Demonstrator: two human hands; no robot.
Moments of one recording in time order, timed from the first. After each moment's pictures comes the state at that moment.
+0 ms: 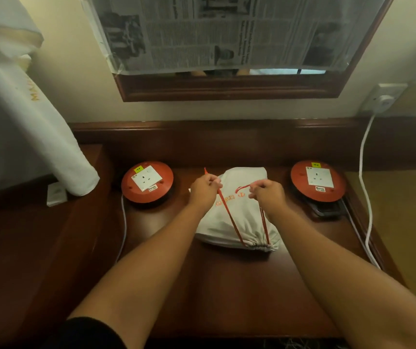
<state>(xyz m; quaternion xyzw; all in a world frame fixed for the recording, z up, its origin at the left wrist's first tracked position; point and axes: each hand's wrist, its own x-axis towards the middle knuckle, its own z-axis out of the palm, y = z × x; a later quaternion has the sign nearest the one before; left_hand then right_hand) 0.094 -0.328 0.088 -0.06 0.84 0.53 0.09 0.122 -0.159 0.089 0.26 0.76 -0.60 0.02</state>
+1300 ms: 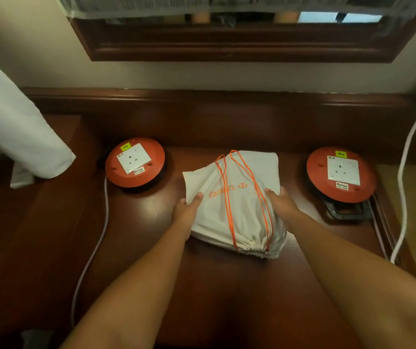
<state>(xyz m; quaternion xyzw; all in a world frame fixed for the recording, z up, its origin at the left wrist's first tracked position) 0.097 -0.332 -0.034 -0.37 0.72 0.56 0.16 0.077 -0.085 -0.033 0.31 0.76 -0.53 0.19</state>
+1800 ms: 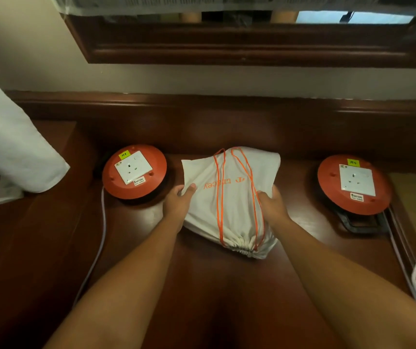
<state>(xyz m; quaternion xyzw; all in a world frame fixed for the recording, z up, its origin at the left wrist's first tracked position) 0.039 -0.365 -0.037 -0.31 0.77 0.55 0.10 0.048 -0.137 -0.049 0.27 0.75 -0.60 0.09</state>
